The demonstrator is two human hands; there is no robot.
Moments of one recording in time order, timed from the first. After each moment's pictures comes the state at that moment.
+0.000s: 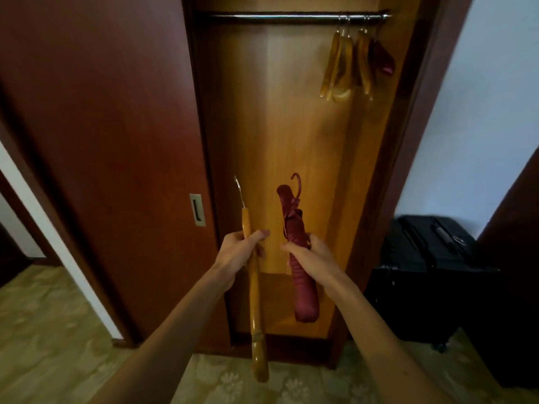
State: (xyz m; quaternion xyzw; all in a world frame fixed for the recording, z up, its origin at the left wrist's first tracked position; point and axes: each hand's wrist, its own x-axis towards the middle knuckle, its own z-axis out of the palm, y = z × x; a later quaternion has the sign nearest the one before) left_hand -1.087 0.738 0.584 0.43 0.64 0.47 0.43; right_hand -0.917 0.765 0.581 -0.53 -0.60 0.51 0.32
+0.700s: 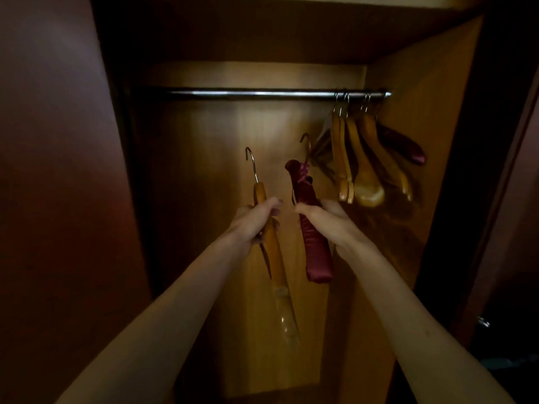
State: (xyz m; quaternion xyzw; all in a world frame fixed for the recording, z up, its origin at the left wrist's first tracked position) left_hand -1.159 1.127 0.773 0.51 0.56 0.48 0.44; right_hand -1.005 1.114 0.774 -0.56 -0.58 0.37 0.46
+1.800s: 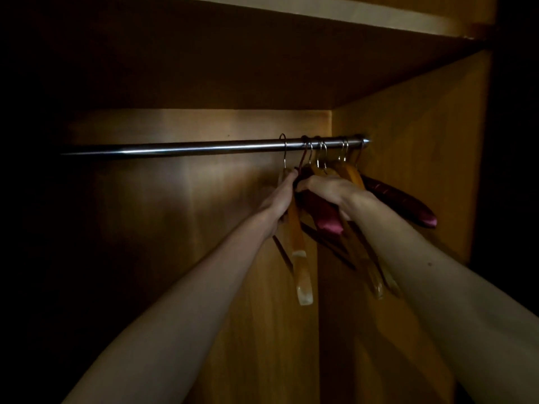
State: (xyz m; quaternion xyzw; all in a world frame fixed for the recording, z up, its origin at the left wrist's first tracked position) left_hand -1.059 1.361 0.881 0.64 0.43 0.46 0.44; right_hand -0.959 1.282 0.921 -0.66 -0.53 0.29 0.44
